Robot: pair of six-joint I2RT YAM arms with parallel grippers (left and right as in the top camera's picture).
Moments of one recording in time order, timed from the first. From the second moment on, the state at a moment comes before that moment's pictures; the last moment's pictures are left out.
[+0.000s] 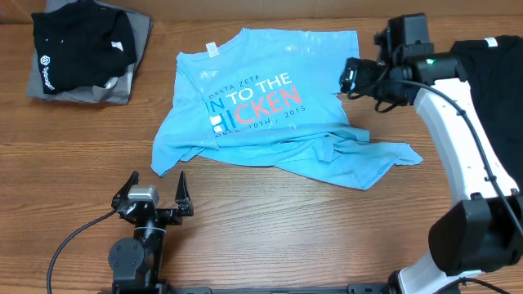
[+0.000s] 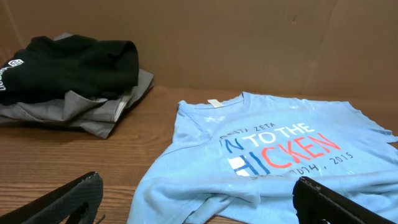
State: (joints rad) left arm 0.03 0.01 0.01 -0.07 0.07 -0.10; right arm 0.09 1.79 1.63 -0.95 -0.15 0.31
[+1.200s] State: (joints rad) left arm 0.03 0.01 0.01 -0.07 0.04 -0.09; right arm 0.20 1.81 1.22 -0.78 -0.26 0.35
